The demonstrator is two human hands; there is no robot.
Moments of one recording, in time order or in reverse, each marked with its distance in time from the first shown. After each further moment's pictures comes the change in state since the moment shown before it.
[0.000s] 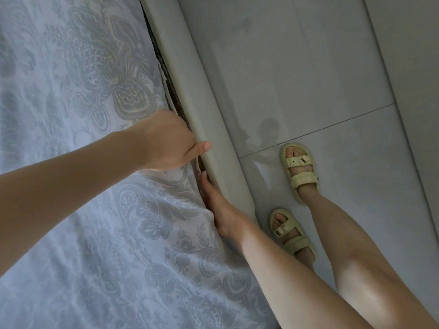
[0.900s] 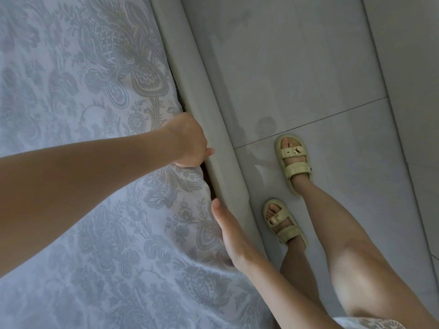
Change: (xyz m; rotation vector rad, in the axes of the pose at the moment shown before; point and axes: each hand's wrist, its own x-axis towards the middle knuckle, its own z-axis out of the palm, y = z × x) left_hand 0.033 0.047 0.022 0.187 -0.265 0.007; right_hand -0.067 0.070 -0.010 -0.282 0.264 -0.185
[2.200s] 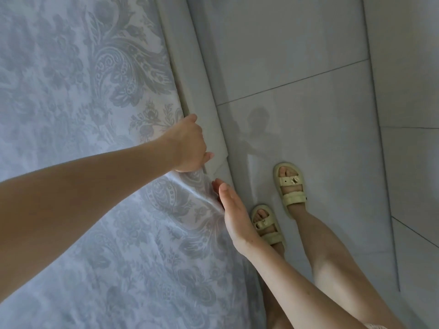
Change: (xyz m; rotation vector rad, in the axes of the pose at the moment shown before) left_hand -0.032 0.180 0.014 -0.016 0.096 0.004; right_hand -0.085 0.116 -0.048 0.005 0.132 -0.052
